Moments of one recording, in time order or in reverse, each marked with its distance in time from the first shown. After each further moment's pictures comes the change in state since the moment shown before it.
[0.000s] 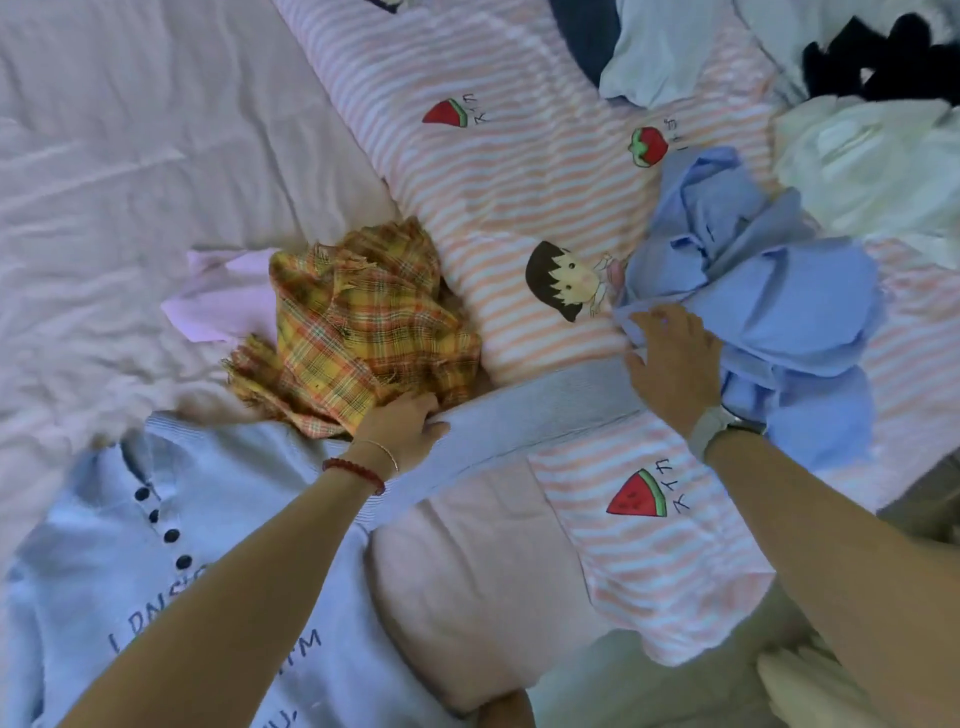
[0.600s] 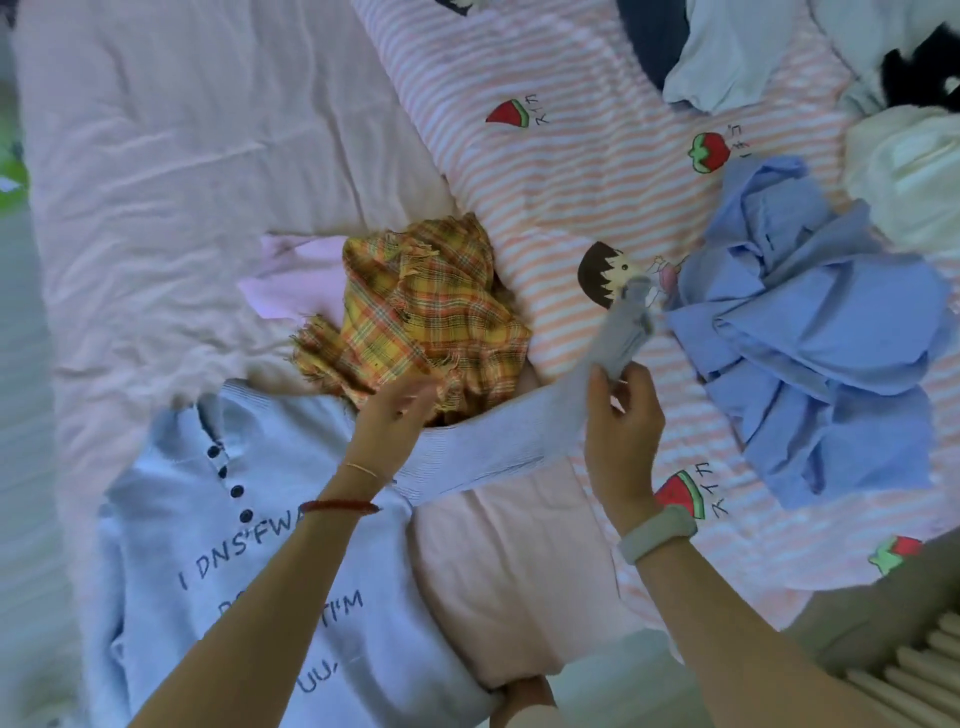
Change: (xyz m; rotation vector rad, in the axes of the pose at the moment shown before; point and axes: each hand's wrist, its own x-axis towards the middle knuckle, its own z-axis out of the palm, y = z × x) left_hand -0.071 -0.008 -0.027 -0.860 0.416 -0.183; right_hand -0.082 -0.112 0.003 1.228 0.344 0.160
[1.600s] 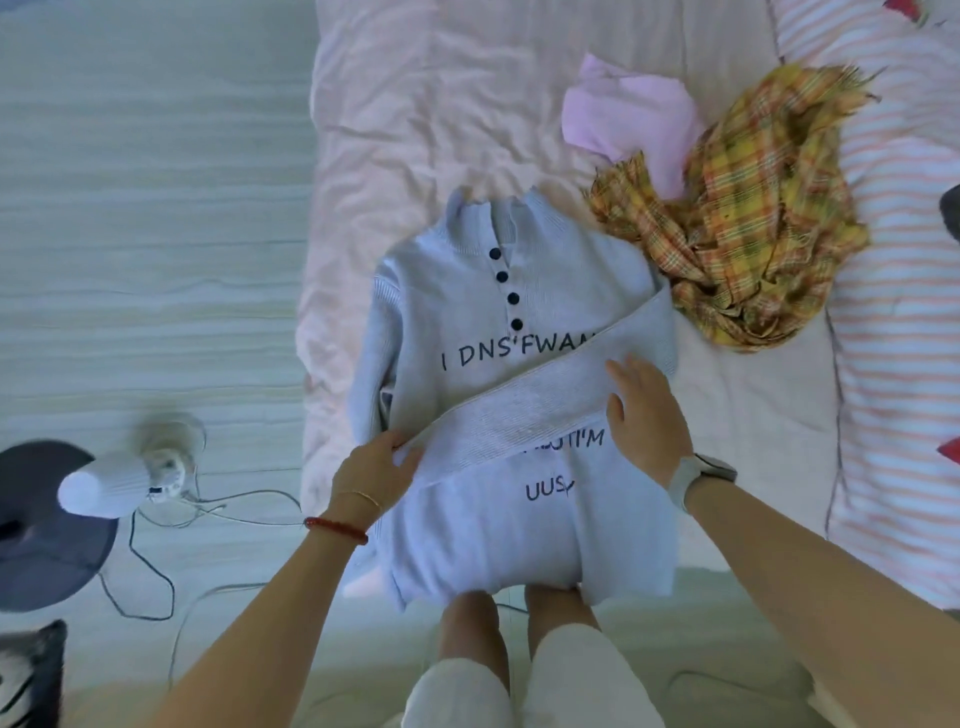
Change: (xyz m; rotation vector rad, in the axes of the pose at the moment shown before) left_hand -0.224 -0.295 -0.210 0.296 0.032 -0.509; right_hand -0.230 0.049 0.157 -1.093 -0.949 -0.379
